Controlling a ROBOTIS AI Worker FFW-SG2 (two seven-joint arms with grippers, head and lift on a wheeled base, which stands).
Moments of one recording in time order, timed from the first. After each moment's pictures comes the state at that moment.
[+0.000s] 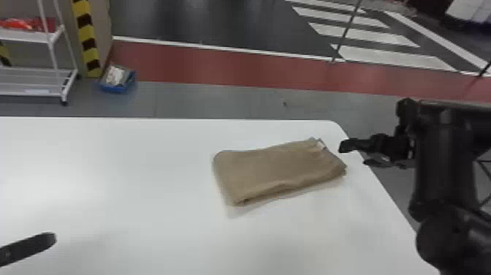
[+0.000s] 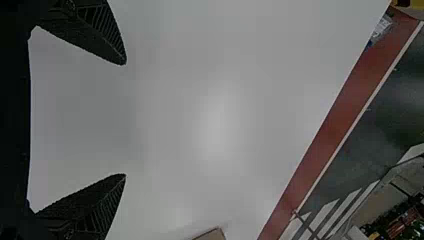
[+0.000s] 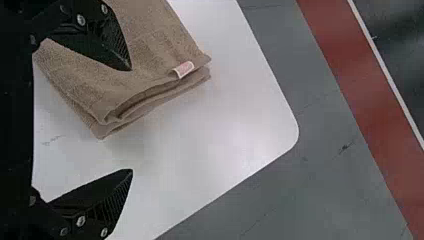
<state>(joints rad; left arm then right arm) 0.13 0.02 0.42 -2.25 0.04 1.56 -0.72 -0.78 -0.29 -0.52 -1.02 0.46 1.25 0.64</state>
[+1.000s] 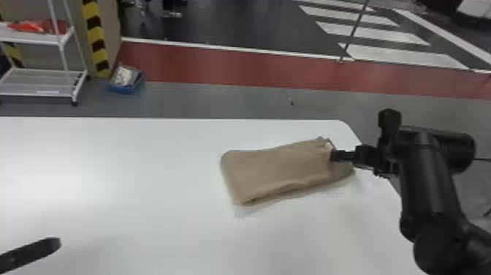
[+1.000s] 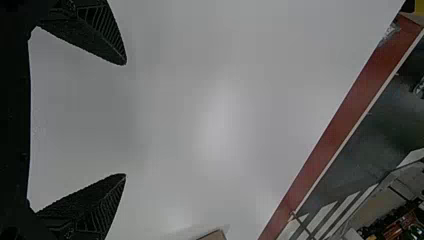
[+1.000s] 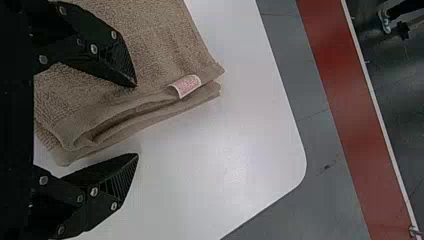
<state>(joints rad) 0.16 0.03 0.45 -2.26 0.06 1.56 -0.74 -0.74 -0.23 -0.55 -0.86 0.46 0.93 0.58</state>
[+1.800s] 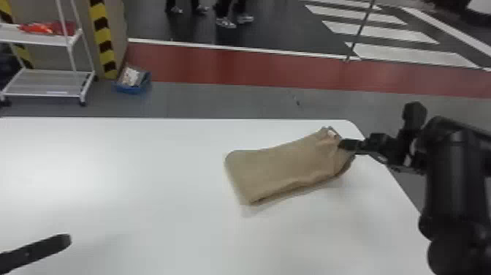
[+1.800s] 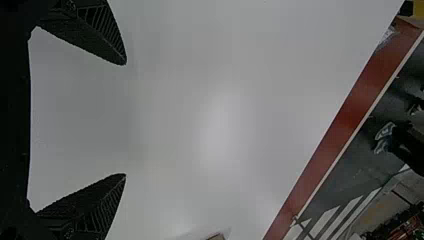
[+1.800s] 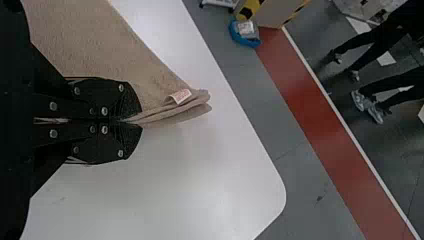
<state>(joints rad) 0.15 0.03 0.43 -2.26 0.03 1.57 -0.72 -0.72 -0.24 -0.61 -1.04 0.23 1.12 0.68</state>
